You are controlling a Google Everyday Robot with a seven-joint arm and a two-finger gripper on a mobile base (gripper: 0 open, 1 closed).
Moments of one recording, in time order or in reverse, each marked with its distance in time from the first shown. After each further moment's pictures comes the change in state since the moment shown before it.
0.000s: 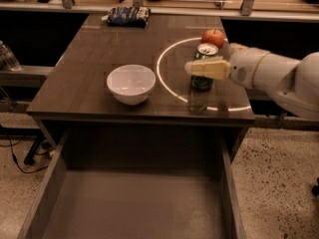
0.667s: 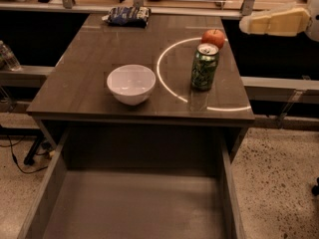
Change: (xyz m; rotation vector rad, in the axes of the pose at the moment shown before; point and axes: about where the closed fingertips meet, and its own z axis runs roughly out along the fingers) arm -0.131 -0.023 -0.114 0.058 -0.086 -0.240
